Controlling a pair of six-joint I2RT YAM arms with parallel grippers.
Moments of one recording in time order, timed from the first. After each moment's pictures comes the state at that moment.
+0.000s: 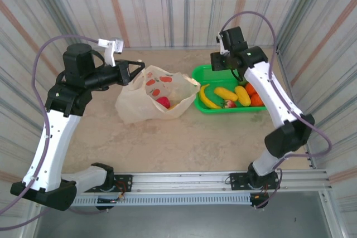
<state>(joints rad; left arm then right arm) -0.30 1.13 1.54 -0.74 0.60 -0.39 0.42 1.61 1.82 -0.97 0.12 0.16</state>
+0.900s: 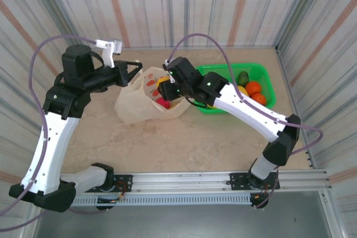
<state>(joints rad) -0.31 1.12 1.55 -0.78 0.52 -0.35 0.93 1.66 1.72 -0.81 0.14 0.42</state>
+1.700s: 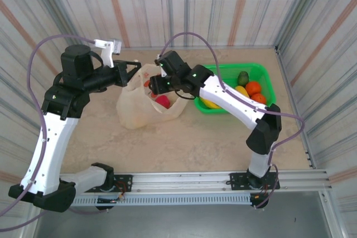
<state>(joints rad) -0.32 1.12 1.57 -0.80 0.49 -0.34 0.88 1.81 1.85 -0.77 -0.01 0.48</state>
